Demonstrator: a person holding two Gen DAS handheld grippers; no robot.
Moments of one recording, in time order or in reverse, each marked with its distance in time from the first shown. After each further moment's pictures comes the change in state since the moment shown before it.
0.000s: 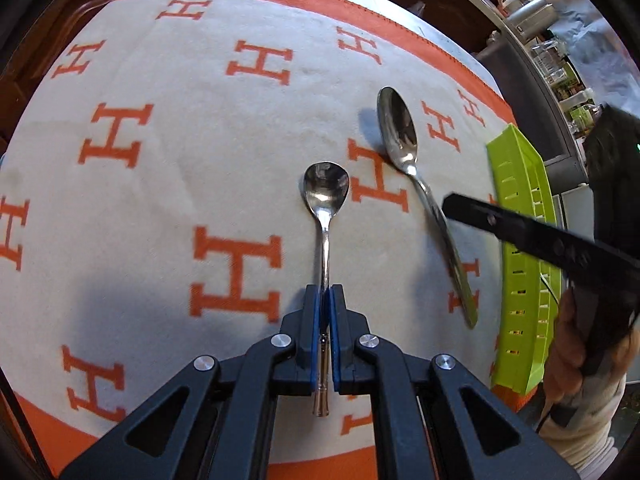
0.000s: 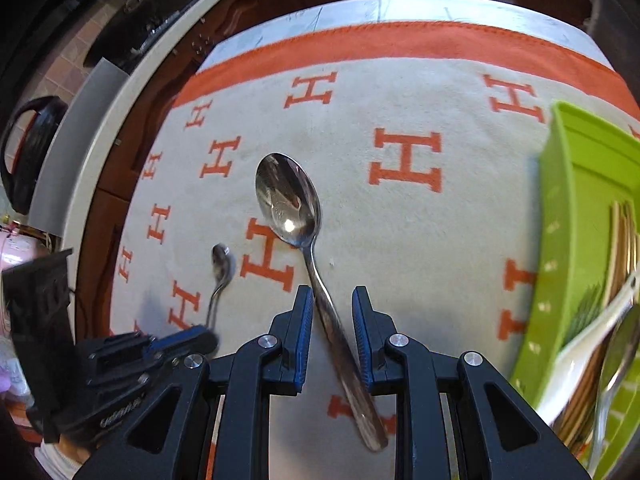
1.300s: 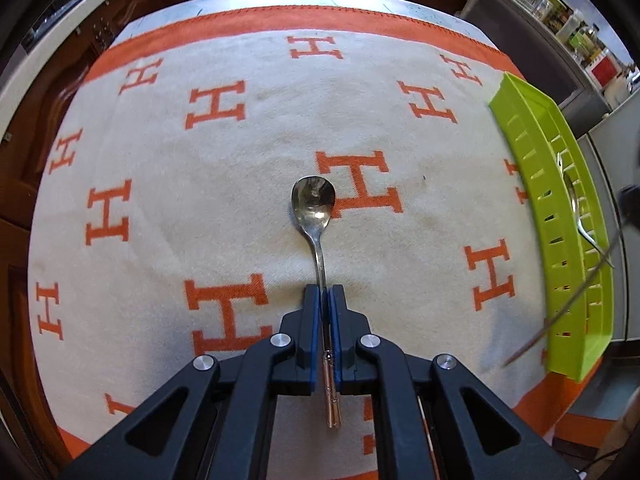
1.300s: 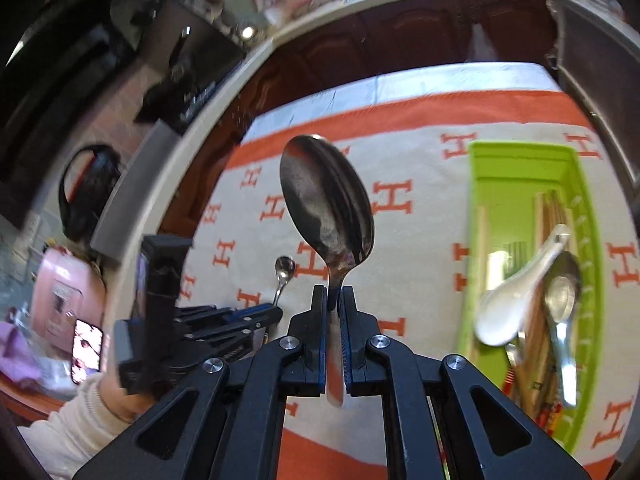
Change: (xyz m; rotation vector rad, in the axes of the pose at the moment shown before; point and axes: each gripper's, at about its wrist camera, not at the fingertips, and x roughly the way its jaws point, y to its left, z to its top) left arm 0.013 -0.048 0.005 0.244 -0.021 0.225; right arm -0.122 -0.011 -0.075 0.062 -0.308 0.127
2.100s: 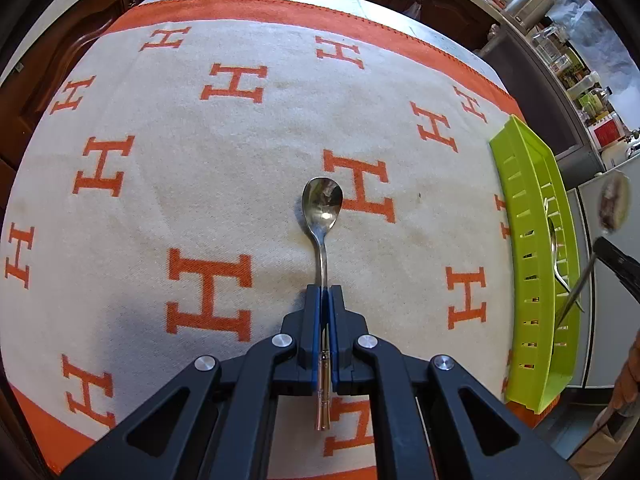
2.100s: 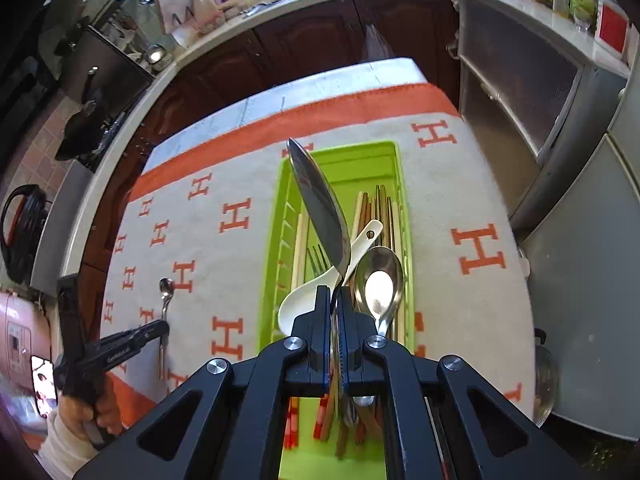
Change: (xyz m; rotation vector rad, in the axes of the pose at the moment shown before) left arm -0.002 0.016 -0.017 -0.199 -0.028 -0.119; right arm -0.066 -0.113 0.005 0.117 0.015 -0.289
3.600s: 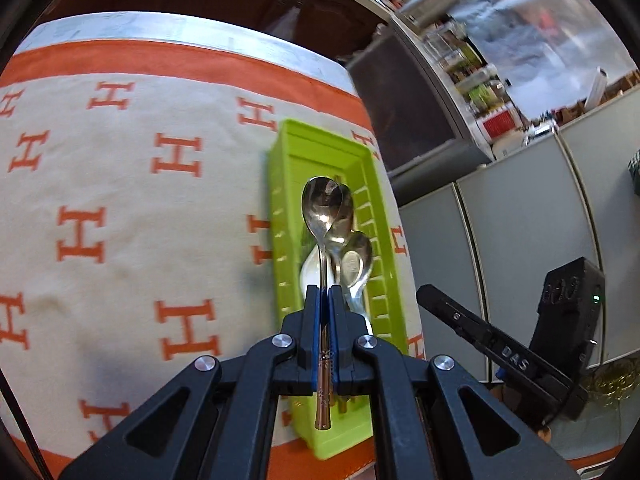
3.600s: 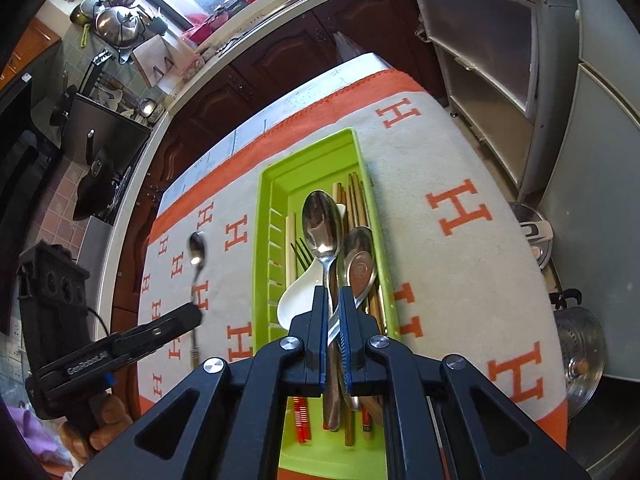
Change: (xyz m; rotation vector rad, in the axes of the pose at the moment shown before) left arm -0.008 -0.181 0.030 0.097 -0.004 -0.364; right arm -0.013 -0.045 -0.039 0.206 -0.072 0.130
